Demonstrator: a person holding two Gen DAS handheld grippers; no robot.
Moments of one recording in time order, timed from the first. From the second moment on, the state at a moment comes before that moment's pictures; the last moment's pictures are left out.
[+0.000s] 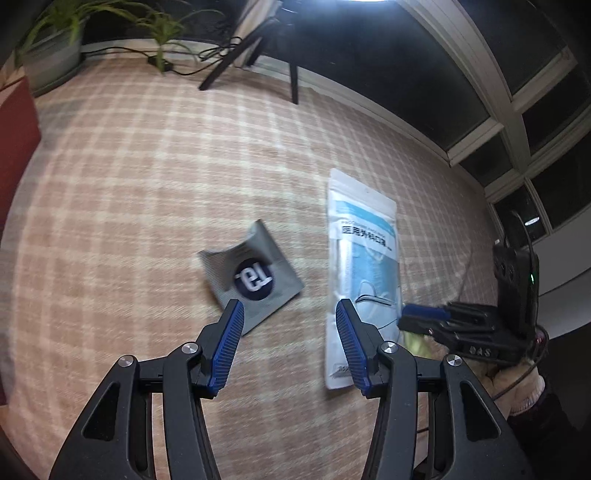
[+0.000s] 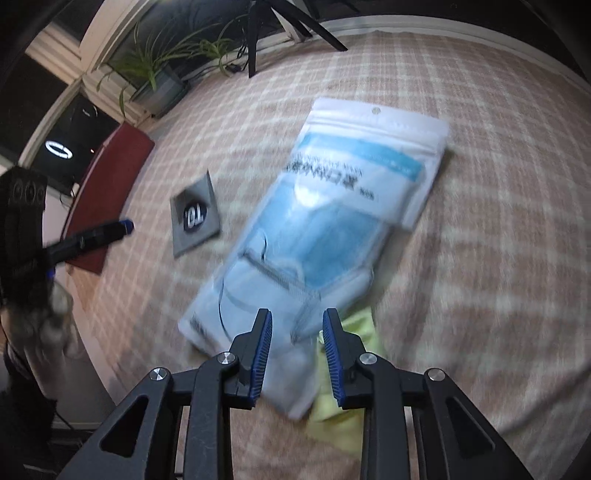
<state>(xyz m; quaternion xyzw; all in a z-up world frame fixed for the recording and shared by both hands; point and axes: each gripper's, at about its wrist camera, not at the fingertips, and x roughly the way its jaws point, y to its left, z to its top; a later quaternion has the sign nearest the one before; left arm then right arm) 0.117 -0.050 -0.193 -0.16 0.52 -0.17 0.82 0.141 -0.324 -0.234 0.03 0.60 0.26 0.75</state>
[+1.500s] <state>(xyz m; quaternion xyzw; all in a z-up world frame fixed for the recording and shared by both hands) 0.163 -0.051 -0.245 -0.10 0.48 -0.14 0.86 0.093 -0.349 -0.252 0.01 0.48 0.16 0.86</state>
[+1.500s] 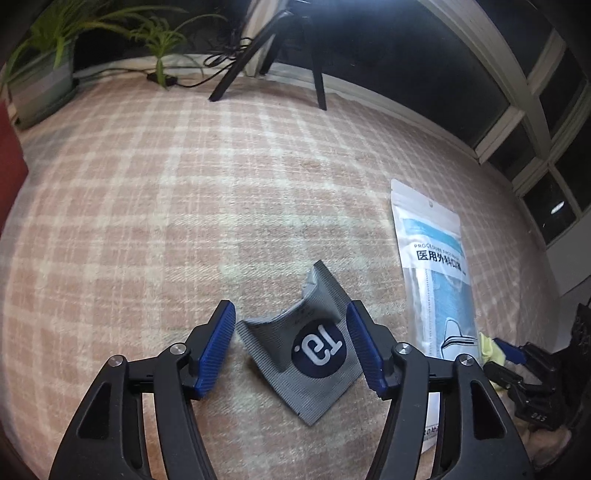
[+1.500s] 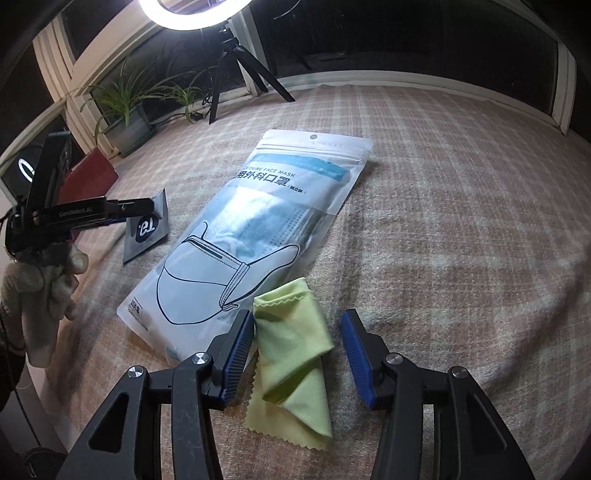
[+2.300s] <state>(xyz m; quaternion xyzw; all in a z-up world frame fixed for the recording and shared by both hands) 0.153 -0.079 -0.244 -0.07 0.45 -0.14 0.88 0.091 -0.355 -0.240 0.03 0.49 0.15 0.86</state>
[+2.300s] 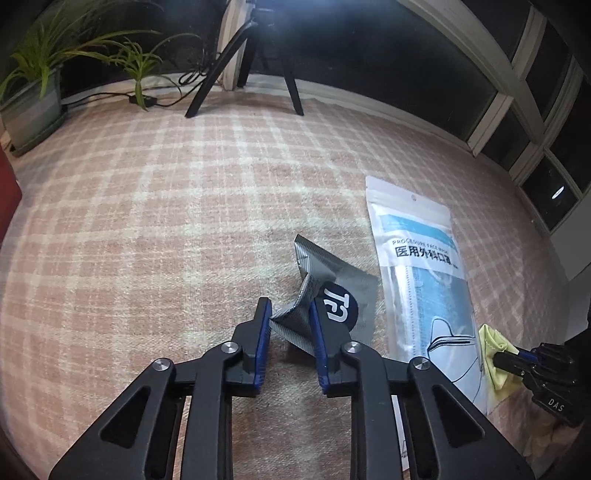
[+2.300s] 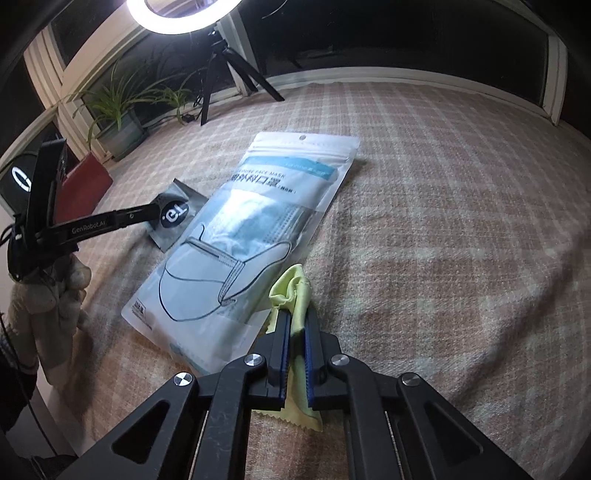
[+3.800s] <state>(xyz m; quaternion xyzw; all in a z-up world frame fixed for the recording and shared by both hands) 0.171 -0.111 -0.245 -0.02 0.44 -0.17 0.88 0.089 -0.372 -0.234 0.05 0.48 0.12 0.87</state>
